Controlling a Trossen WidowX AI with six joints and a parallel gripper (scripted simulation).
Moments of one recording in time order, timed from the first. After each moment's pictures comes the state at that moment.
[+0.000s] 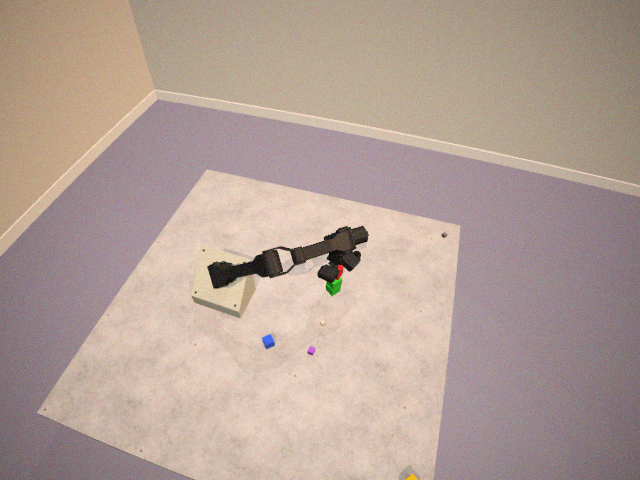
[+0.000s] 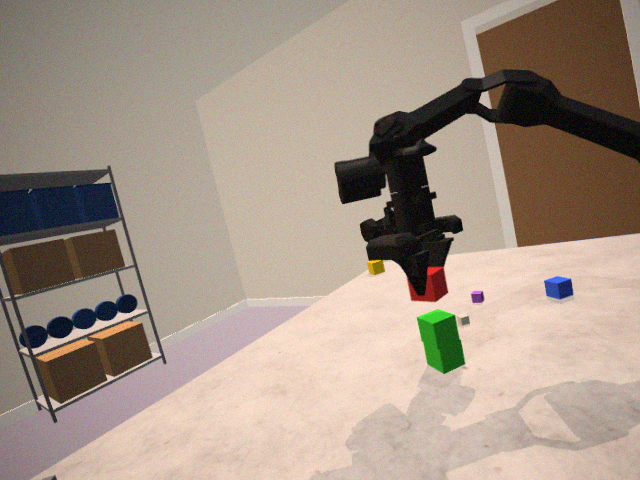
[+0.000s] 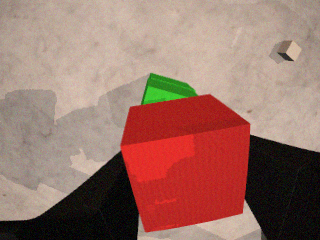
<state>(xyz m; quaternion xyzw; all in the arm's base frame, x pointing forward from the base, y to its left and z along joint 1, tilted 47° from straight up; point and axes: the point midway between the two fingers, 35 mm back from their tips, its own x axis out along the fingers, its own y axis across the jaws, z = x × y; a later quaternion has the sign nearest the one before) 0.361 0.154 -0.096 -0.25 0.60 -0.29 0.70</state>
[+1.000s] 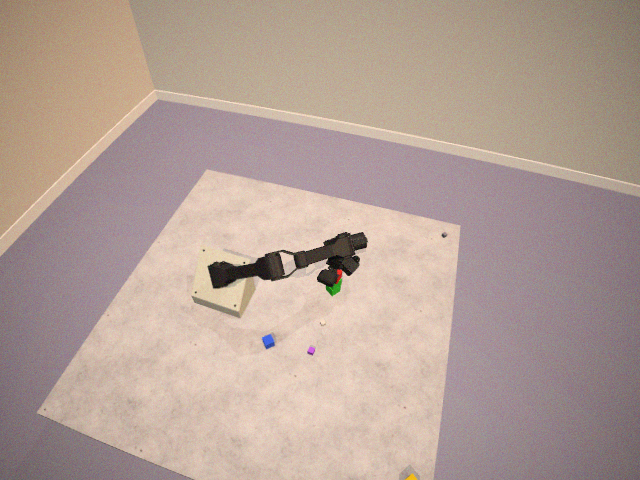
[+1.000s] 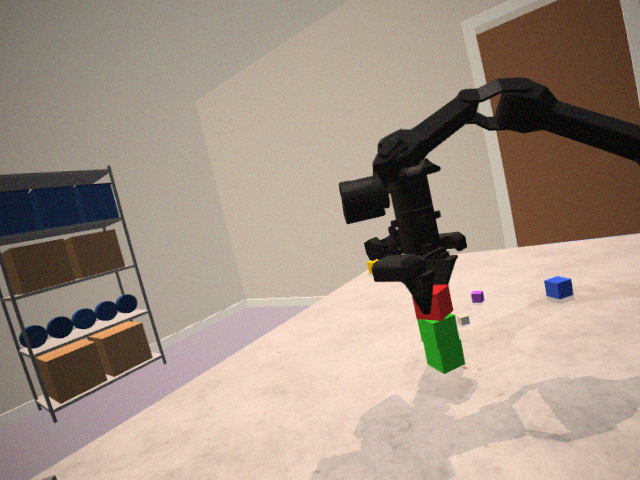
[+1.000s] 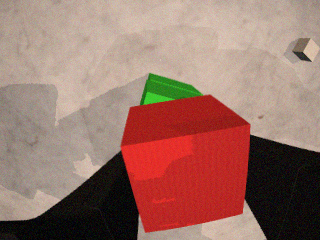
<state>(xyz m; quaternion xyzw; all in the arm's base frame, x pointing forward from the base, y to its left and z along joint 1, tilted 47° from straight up) 0.362 0.133 -0.116 -0.26 0.61 -0.29 0.70</state>
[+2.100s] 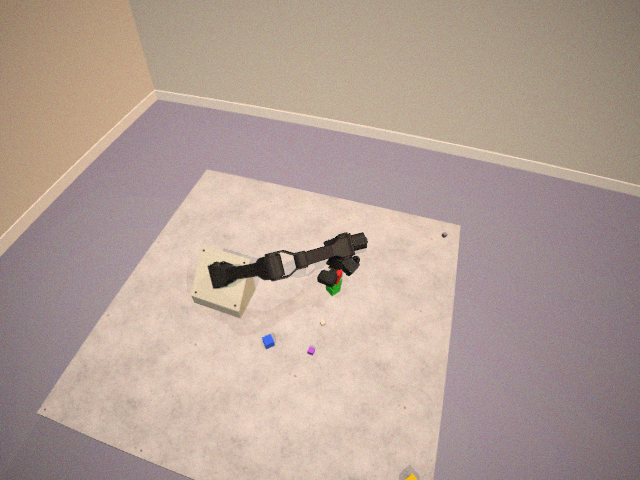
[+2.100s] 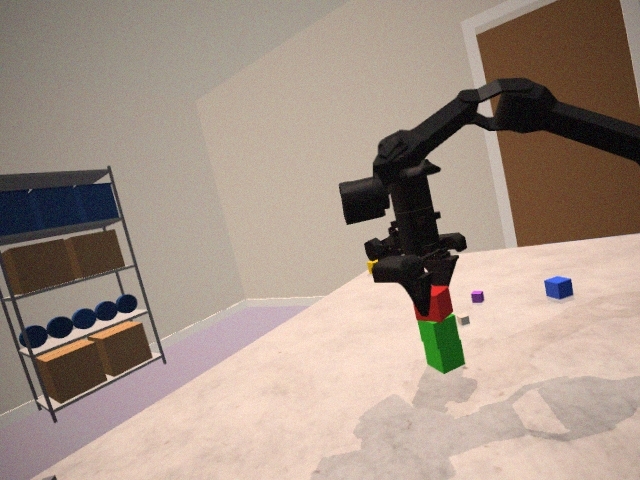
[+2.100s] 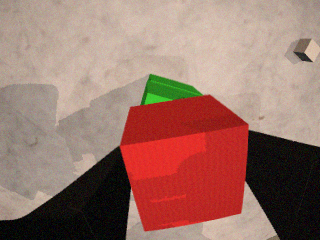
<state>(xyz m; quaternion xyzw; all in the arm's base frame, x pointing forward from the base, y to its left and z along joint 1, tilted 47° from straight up) 0.362 0.133 -0.117 -0.25 0.60 -0.29 0.70</state>
